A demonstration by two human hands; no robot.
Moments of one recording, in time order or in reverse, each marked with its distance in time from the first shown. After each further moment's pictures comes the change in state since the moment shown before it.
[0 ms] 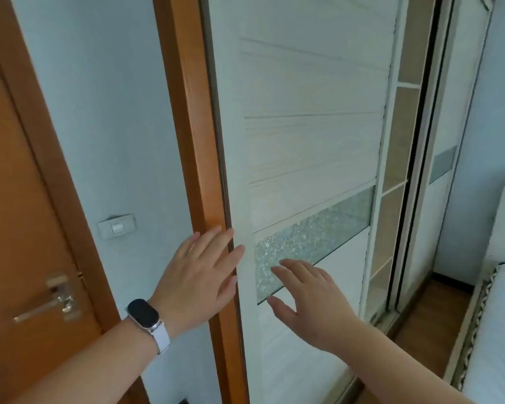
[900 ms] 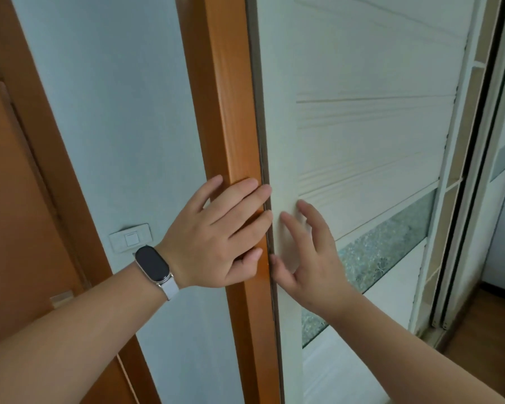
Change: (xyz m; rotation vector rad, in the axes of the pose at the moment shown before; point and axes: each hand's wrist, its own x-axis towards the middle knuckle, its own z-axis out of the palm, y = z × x) left_hand 0.091 -0.107 0.042 0.151 0.566 0.361; right_hand 0.157 0.003 0.086 0.282 0.654 -0.187
